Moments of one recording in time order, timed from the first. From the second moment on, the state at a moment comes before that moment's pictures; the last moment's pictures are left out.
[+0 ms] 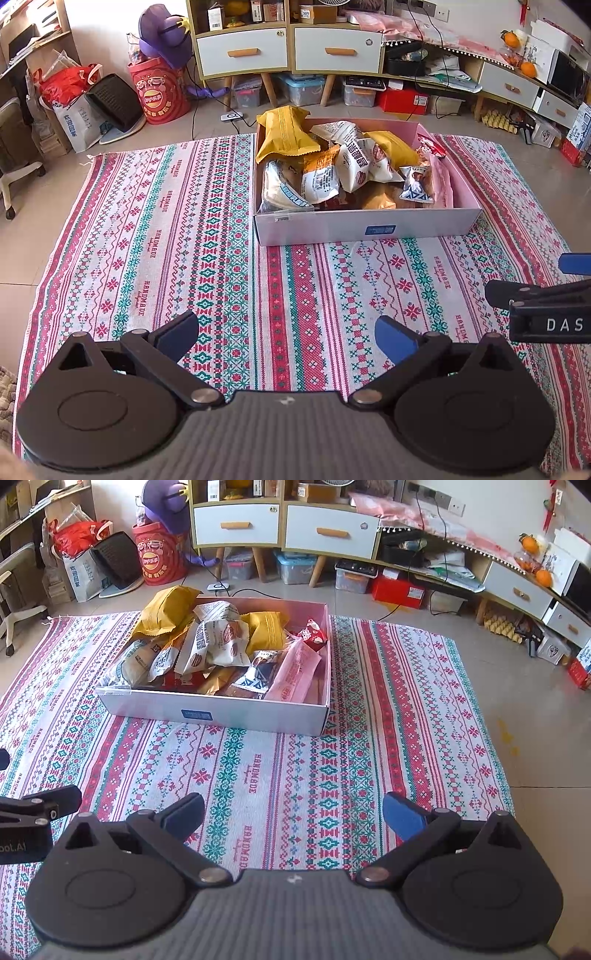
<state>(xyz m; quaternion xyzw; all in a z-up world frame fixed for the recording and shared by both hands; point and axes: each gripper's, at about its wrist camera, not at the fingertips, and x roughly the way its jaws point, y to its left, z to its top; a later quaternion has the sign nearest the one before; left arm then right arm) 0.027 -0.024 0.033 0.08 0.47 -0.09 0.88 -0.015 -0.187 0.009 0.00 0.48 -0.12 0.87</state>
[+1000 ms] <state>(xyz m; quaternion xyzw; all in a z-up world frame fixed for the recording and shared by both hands) 0.025 -0.026 0.031 0.08 0.47 -0.10 0.87 -0.015 -0.187 0.009 0.01 0.48 -0.12 0.87</state>
